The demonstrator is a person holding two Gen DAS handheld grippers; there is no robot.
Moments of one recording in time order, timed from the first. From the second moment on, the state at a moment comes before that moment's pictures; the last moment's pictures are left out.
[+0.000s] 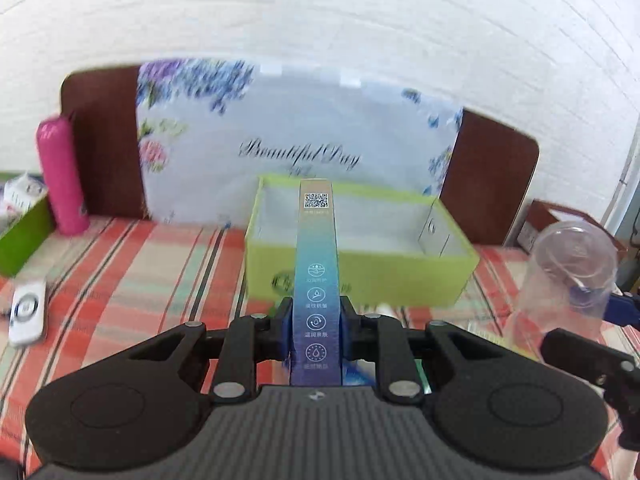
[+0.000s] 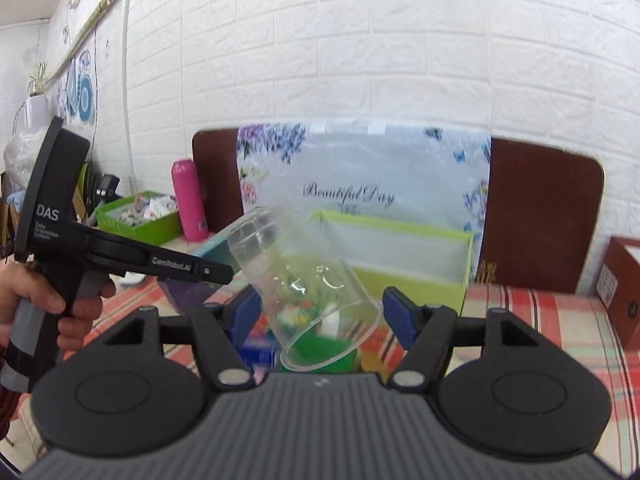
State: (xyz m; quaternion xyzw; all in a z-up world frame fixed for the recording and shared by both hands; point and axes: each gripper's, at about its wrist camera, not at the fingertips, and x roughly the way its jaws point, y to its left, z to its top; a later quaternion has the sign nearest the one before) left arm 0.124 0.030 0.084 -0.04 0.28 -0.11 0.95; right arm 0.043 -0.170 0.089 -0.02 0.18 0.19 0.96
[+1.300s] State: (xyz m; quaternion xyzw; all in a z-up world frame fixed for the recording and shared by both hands) left arm 0.274 -0.012 0.063 0.01 0.27 -0.10 0.96; right arm 0.251 -0.186 0.024 -0.04 0.27 0.09 0.96
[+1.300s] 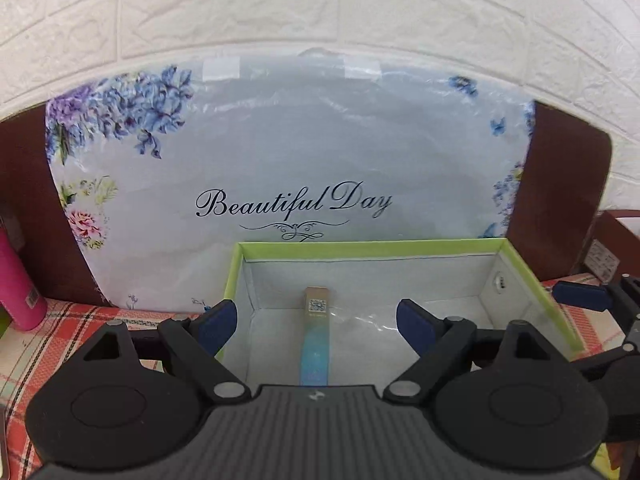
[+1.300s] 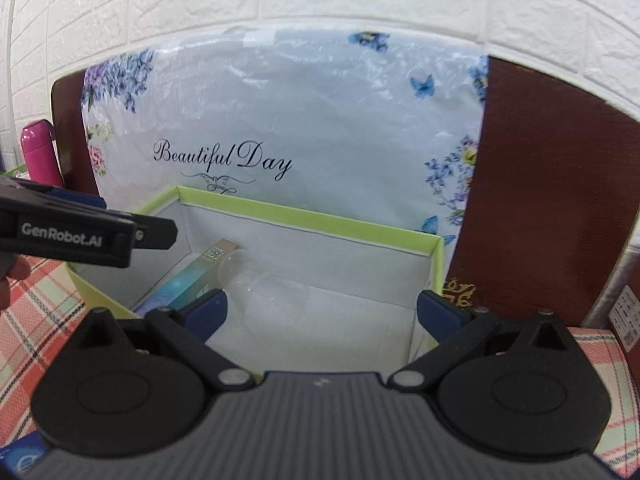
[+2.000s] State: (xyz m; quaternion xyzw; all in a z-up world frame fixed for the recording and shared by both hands) left arm 0.086 0.007 0.025 -0.04 0.33 -0.09 0.94; right arm 0.049 -0.203 0.023 -0.01 0.26 0.04 0.96
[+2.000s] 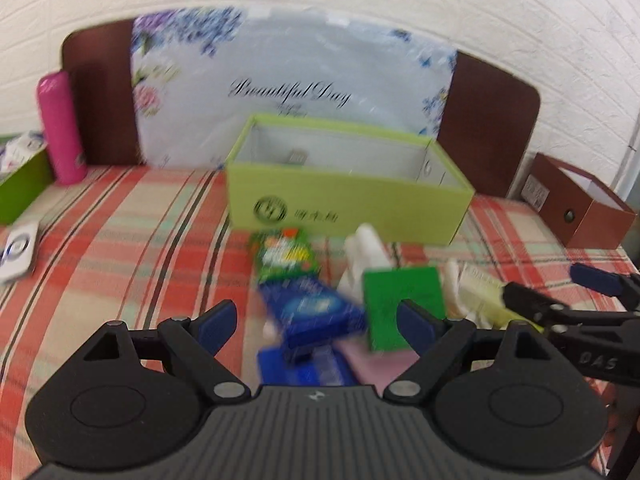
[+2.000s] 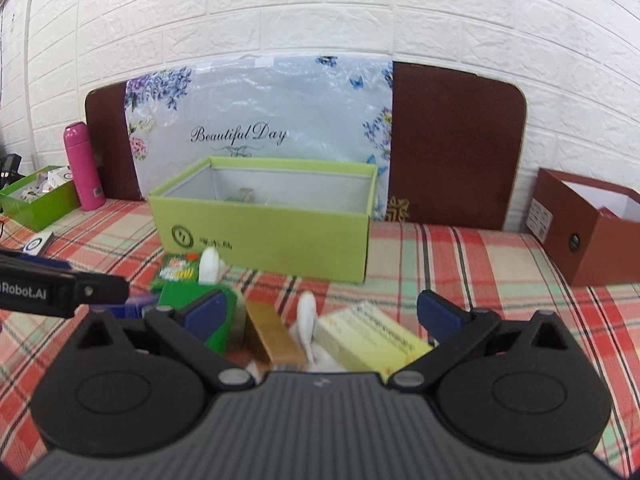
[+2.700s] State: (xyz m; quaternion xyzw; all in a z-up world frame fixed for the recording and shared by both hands) left arm 0.053 -0.039 -0.033 0.00 0.43 -0.17 0.89; right arm -0.024 -0.213 -0.021 -0.07 0.34 0.11 0.93
